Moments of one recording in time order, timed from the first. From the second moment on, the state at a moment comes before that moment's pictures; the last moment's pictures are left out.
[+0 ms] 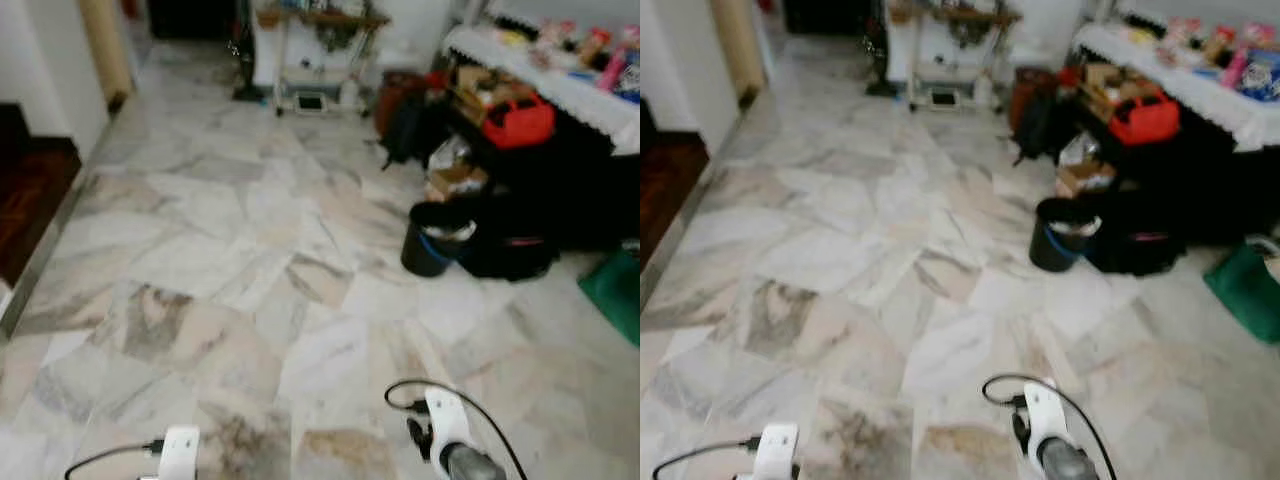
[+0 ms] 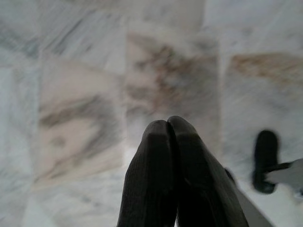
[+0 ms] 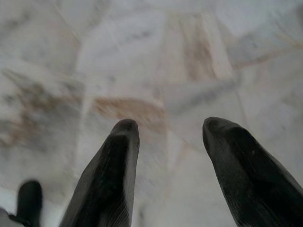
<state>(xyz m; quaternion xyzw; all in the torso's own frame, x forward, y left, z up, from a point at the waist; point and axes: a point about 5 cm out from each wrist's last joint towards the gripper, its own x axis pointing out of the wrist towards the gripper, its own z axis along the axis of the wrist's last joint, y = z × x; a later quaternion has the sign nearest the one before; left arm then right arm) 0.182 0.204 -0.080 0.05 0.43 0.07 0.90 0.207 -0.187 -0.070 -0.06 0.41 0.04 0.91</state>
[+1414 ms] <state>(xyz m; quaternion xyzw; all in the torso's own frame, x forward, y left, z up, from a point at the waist) 0.179 0.190 -0.084 0.02 0.43 0.06 0.90 0.216 -0.185 -0.065 -0.07 0.41 0.05 0.91</state>
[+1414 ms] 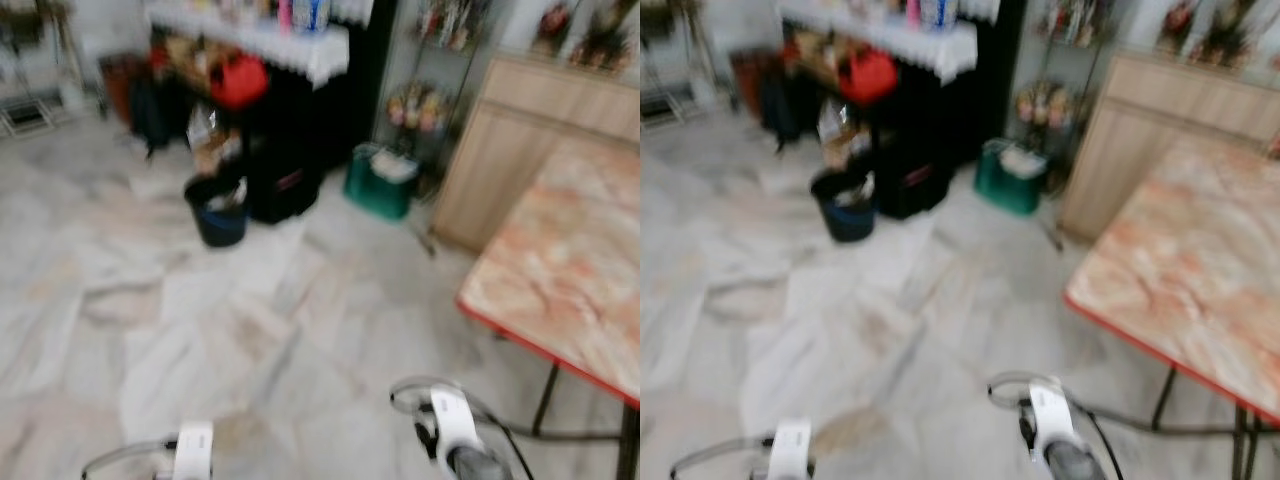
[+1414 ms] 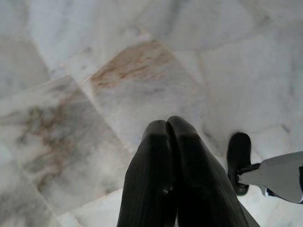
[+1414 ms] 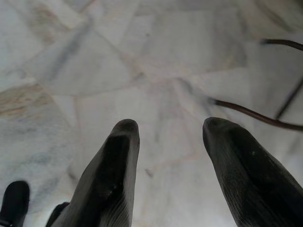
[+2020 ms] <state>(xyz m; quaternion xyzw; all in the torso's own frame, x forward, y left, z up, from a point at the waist) 0.180 0.195 -0.083 0.03 0.43 0.07 0.90 0.215 -0.178 -0.067 -0.06 0.41 0.05 0.91</state>
